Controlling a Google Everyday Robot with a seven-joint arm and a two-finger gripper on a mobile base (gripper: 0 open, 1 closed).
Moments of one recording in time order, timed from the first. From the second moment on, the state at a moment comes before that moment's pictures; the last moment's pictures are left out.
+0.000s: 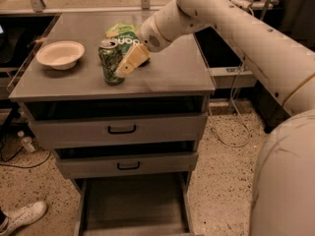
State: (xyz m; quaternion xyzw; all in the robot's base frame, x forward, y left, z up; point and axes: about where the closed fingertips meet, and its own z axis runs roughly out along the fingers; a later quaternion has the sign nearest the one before) arm 0.698 0.074 0.898 -0.58 0.70 0.21 0.37
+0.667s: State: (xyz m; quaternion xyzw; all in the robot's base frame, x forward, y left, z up) arm 0.694 0.093 0.891 -0.58 0.69 0.23 0.37
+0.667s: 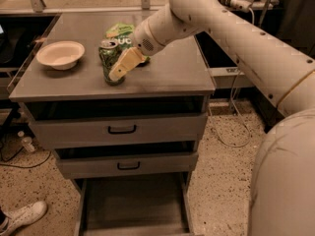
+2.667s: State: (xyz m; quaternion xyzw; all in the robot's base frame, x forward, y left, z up) arm 0.667 0.156 0.892 -0.62 0.64 0.28 0.36
